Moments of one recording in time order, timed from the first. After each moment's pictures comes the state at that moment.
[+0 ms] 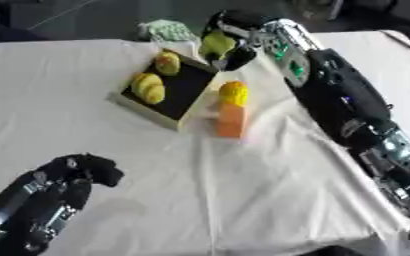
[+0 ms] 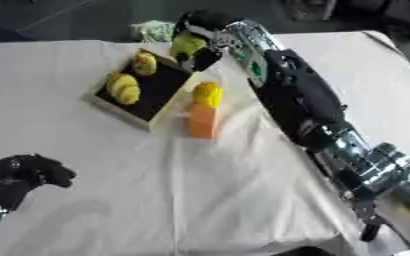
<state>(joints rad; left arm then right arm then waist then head) -0.17 0.22 -0.36 -1.98 0.08 0.03 -0.53 -0.91 -0.41 0.21 -1.02 0.89 -0.24 0.35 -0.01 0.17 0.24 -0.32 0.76</state>
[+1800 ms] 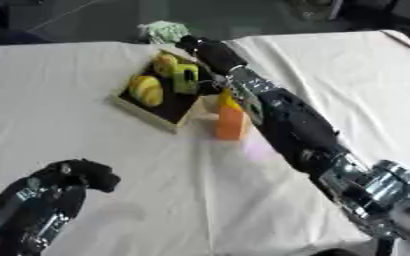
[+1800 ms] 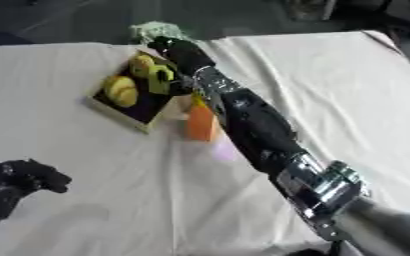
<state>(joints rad) -0.18 0.21 -0.36 -1.98 0.09 0.03 -0.54 -0.90 -0.29 0.20 -0.83 1.17 -0.12 -0.21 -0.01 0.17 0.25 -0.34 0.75</state>
